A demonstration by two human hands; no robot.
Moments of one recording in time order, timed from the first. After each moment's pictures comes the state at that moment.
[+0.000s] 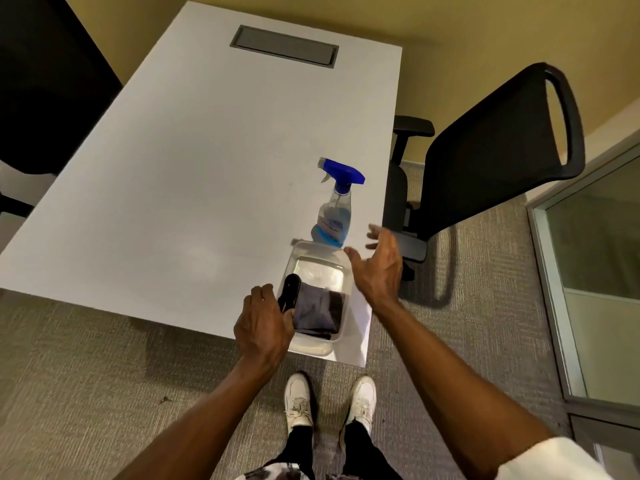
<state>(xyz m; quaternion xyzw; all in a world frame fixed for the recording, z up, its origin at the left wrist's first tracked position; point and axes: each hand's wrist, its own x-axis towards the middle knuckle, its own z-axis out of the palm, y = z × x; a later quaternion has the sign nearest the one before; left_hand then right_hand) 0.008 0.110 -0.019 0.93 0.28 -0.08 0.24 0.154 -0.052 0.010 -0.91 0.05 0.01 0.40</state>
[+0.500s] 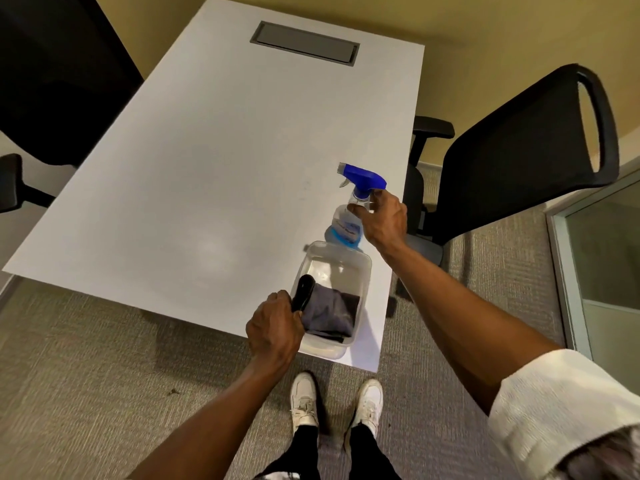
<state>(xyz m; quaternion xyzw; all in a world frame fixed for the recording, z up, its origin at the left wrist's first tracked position) 0.011 0.117 -0.034 0.92 0.30 -0.10 0.24 0.238 -0.011 0.028 -0.91 0.00 0.05 0.42</state>
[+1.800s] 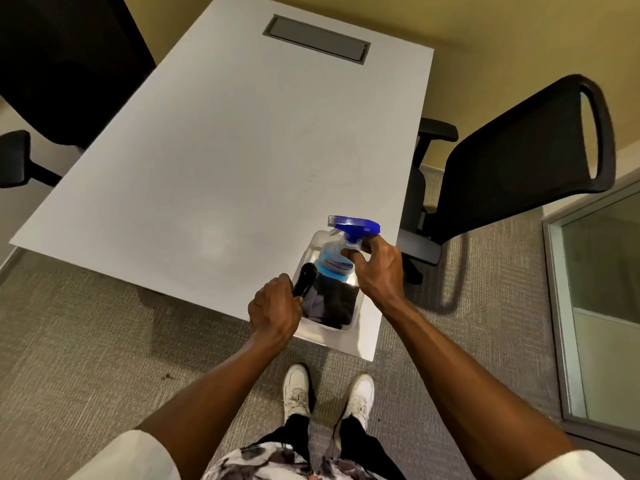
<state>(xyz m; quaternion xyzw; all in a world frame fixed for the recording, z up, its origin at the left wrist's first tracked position) 0.013 0.125 -0.044 0.92 0.30 -0.10 0.25 0.131 -0.030 0.026 -0.92 -0.02 0.09 0.38</state>
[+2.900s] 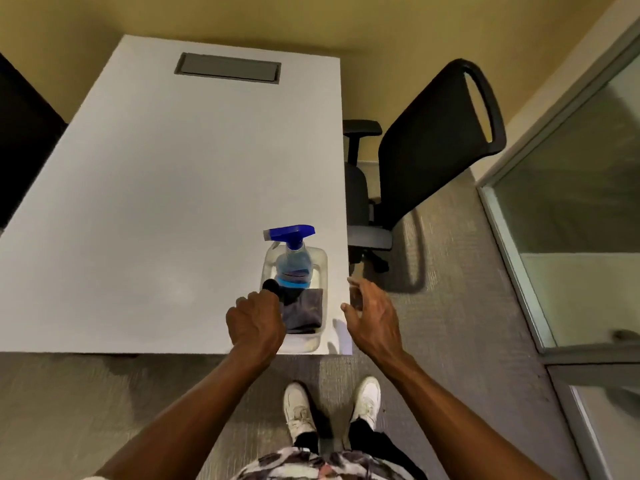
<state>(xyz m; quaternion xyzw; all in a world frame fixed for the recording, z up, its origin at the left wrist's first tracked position) 0.030 0.100 0.005 0.97 0.16 -0.16 0.06 0.041 -0.109 0.014 -0.94 0.03 0.08 0.33</state>
